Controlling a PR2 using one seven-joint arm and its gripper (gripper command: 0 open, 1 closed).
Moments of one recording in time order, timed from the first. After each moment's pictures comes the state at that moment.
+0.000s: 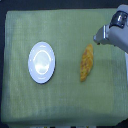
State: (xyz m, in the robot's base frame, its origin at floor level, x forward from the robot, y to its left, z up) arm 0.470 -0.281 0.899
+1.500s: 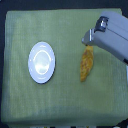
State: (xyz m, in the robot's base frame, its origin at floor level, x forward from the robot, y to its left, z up) arm 0.486 -0.228 0.821
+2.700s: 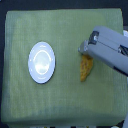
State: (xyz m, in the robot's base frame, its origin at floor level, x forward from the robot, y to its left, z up) arm 0.479 -0.214 0.710
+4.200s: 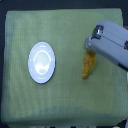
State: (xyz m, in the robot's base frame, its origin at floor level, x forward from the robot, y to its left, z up) arm 0.481 -0.225 0.752
